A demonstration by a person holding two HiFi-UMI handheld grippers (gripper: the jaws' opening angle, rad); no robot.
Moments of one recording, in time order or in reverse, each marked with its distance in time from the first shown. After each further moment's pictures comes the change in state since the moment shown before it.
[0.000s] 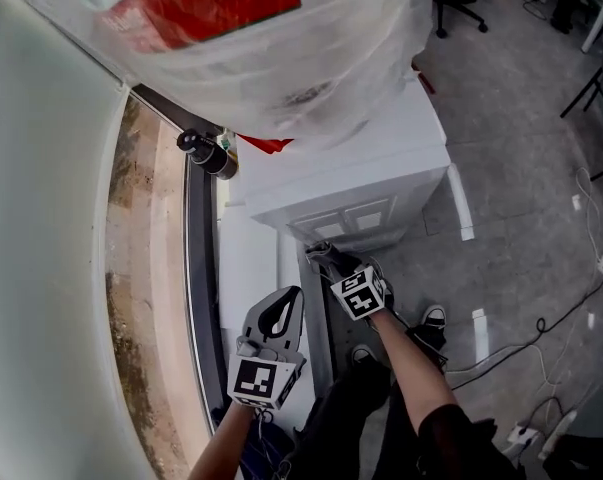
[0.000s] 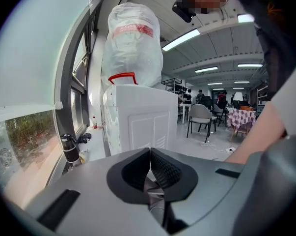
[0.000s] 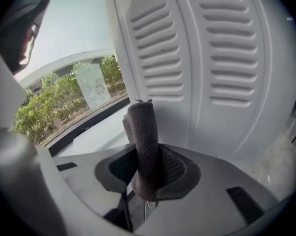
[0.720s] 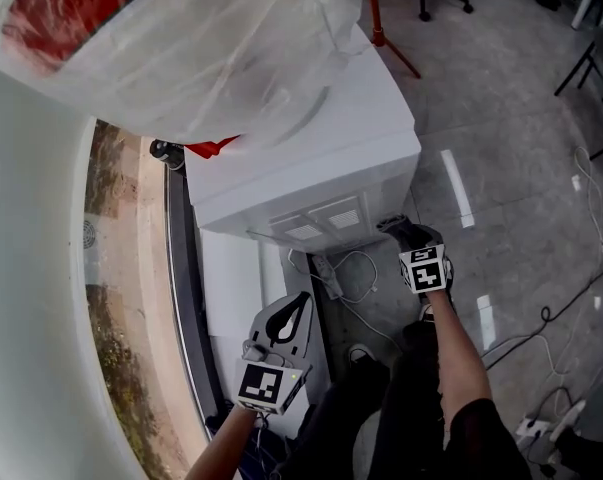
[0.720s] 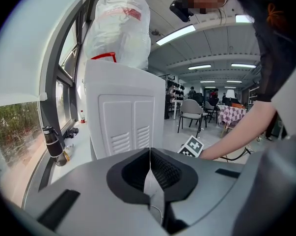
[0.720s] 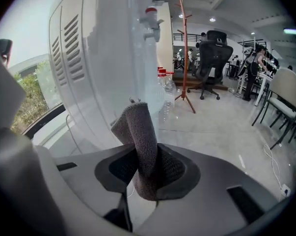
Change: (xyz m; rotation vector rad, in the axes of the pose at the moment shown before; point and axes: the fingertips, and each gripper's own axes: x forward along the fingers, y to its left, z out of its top) left arm 0.046 -0.051 -0.029 -0.007 0.039 -0.096; right arm -0.068 -0.216 -0.077 0.158 -0.011 -0.364
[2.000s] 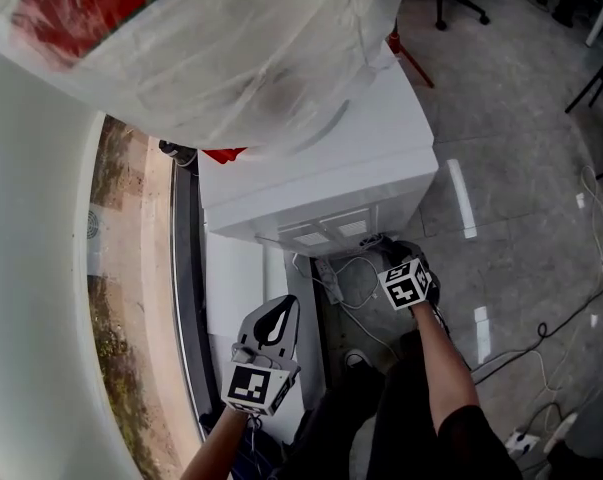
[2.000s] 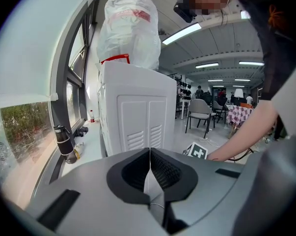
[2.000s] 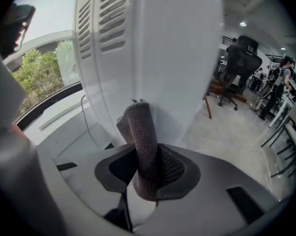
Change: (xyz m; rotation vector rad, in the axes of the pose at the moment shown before) left arm -0.011 0.032 -0.007 -0.023 0.011 0.088; right arm 0.022 0.064 -0.011 -0.239 0.097 0.104
